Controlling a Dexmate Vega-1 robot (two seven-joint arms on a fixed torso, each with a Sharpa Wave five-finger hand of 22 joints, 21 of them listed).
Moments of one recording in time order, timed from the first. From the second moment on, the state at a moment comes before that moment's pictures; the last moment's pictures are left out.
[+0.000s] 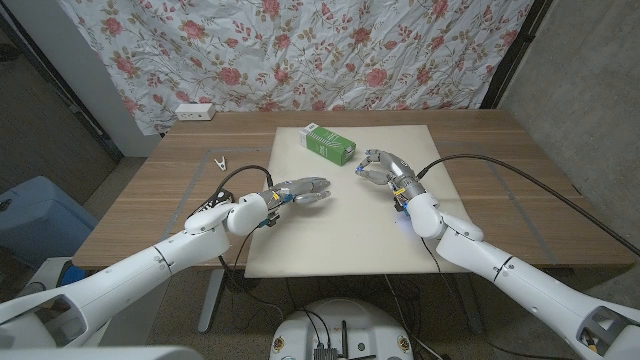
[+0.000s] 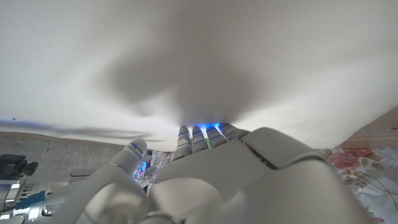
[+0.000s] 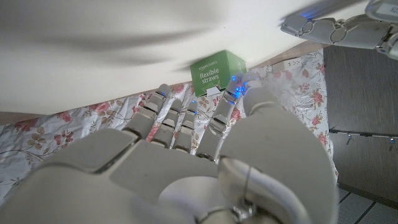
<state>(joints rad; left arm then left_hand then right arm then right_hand) 0.80 0.82 0.74 -1.76 0.46 0.07 -0.10 -0.01 0.07 0.66 0.20 0.19 0.03 -0.03 0.17 0.17 -0.01 -0.06 0.18 0.17 -0.03 -0.04 0.18 0.18 -0.07 -0.03 0.18 0.17 -0.86 -0.63 -0.69 -1.66 -0.32 -0.13 -0.36 0.94 0.03 0.46 -0.17 0.18 0.95 -0.21 0.64 0.23 0.37 -0.08 0.22 0.21 0.18 -0.04 0.32 0.28 0.40 0.00 0.19 0.16</state>
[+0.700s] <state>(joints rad) 0.79 0.81 0.74 -1.74 0.46 0.06 -0.11 -0.01 0.07 0.65 0.20 0.19 0.03 -0.03 0.17 0.17 -0.01 -0.06 0.18 0.17 -0.03 -0.04 0.18 0.18 -0.08 -0.04 0.19 0.17 -0.86 -0.63 -0.71 -1.65 -0.35 -0.16 -0.37 0.94 0.03 0.45 -0.17 0.18 0.95 -0.21 0.64 0.23 0.37 -0.08 0.22 0.21 0.18 -0.04 0.32 0.28 0.40 0.00 0.19 0.16</state>
